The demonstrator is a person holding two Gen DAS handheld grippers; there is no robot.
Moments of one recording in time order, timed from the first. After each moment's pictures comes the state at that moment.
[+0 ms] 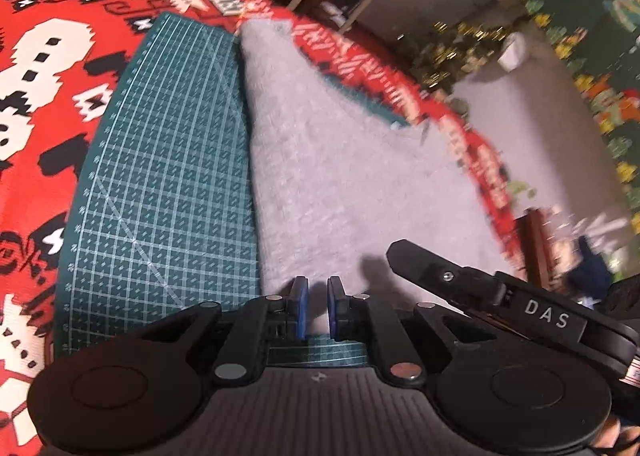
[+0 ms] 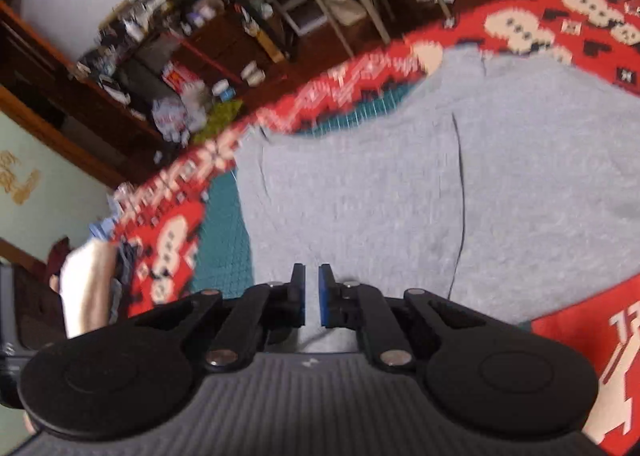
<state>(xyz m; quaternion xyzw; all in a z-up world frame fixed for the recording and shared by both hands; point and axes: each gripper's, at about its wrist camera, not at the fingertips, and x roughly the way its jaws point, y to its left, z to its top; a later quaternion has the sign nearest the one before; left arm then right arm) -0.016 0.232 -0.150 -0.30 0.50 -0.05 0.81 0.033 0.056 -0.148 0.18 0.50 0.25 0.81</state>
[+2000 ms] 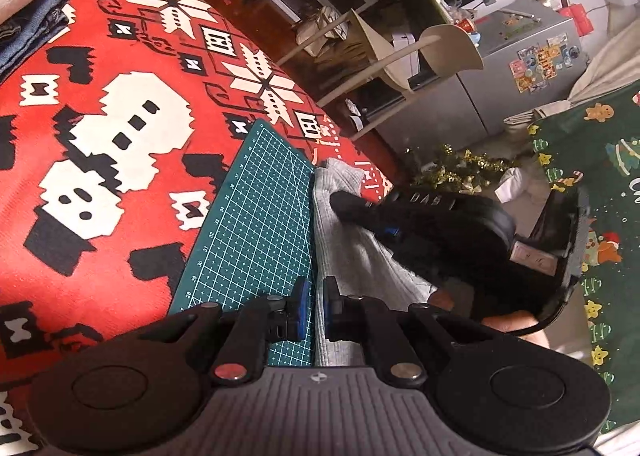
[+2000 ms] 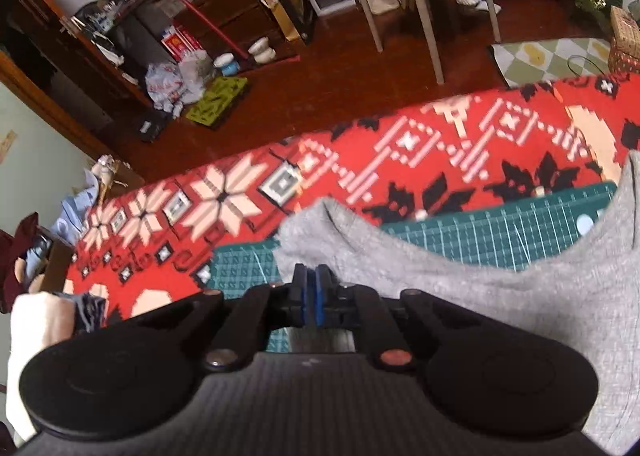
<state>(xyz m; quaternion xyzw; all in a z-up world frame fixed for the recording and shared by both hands) -0.024 0.328 -0.152 -0.44 0.37 0.01 0.81 0.159 0.210 -0.161 0.11 0.50 0.27 0.82</state>
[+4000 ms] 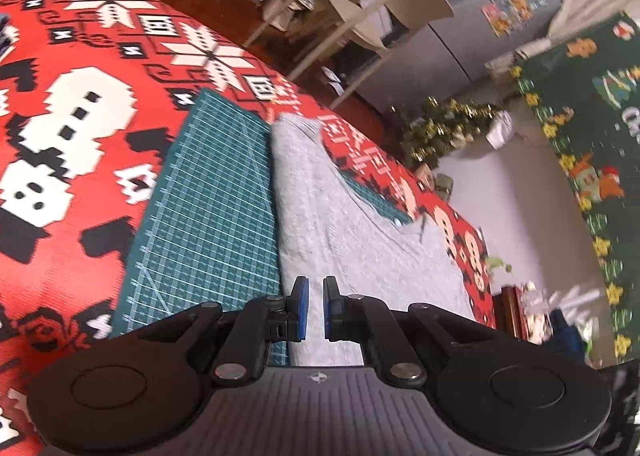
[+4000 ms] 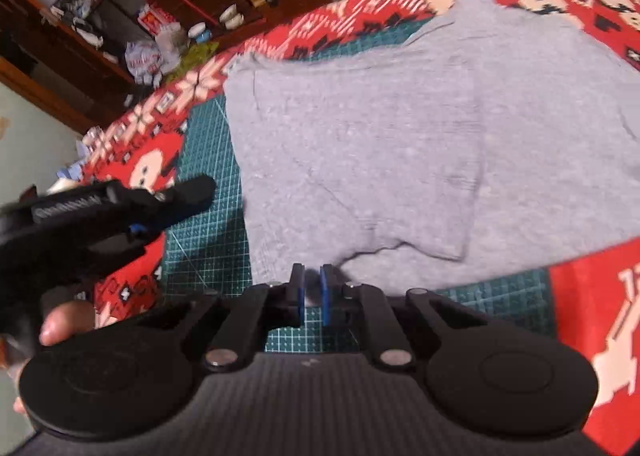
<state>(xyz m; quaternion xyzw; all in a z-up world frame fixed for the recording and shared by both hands) -0.015 0.286 -0.140 -0.37 0.41 -0.05 0.83 0.014 0.084 -0.146 0.12 0.55 0.23 0.79</state>
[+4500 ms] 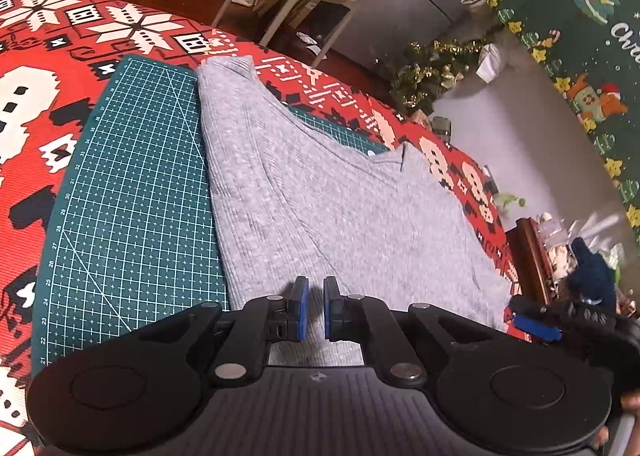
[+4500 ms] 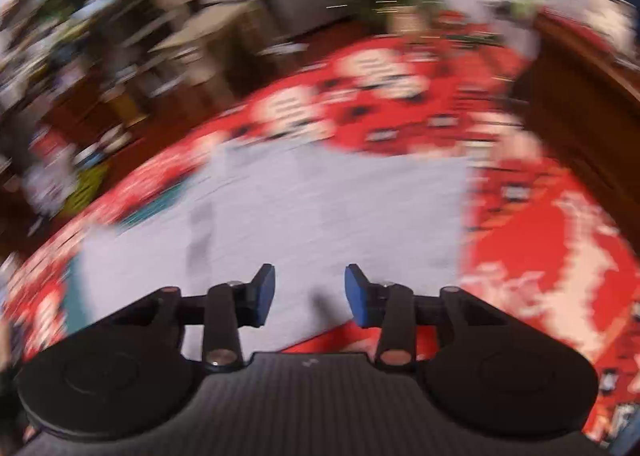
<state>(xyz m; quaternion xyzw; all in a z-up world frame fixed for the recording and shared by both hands) -0.007 0.224 -0.146 -0.29 0.45 -0.07 0.84 0.031 -0.090 -0.105 0.17 0.47 0.00 0.87</state>
